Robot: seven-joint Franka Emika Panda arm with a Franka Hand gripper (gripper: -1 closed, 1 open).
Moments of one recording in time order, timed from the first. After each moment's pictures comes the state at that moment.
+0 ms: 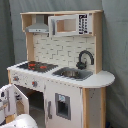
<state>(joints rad) -0.65 -1.50 1.72 -2.31 -0.17 2.73 0.92</state>
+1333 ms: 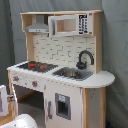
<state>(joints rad) -0.64 -1.48 1.75 -2.13 -0.17 2.37 0.93</state>
